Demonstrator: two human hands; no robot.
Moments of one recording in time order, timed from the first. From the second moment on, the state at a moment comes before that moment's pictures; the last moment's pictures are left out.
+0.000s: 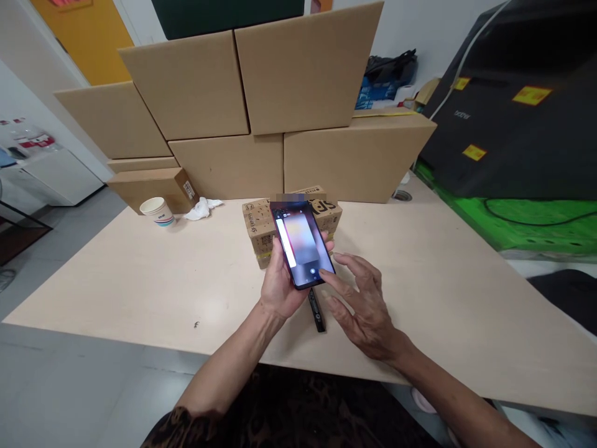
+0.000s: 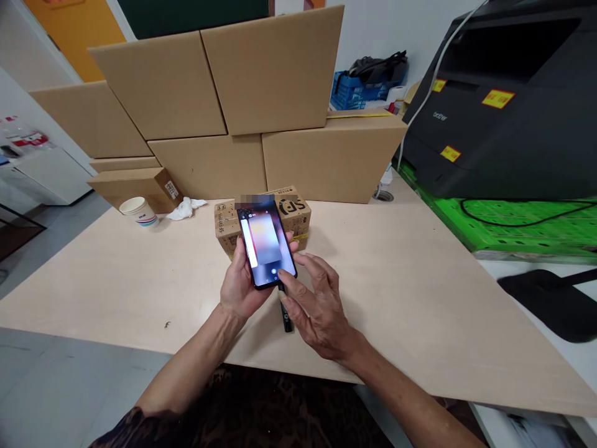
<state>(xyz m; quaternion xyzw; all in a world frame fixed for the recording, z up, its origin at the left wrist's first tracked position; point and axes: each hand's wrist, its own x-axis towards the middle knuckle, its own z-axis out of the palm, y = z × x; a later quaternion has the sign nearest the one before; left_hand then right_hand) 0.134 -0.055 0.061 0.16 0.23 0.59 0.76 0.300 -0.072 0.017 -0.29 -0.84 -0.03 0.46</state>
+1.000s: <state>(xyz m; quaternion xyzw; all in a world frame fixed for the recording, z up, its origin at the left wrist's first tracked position) 0.135 -0.060 0.062 0.16 0.23 0.58 0.76 0.310 -0.073 0.015 -0.32 -0.84 -0.03 0.43</state>
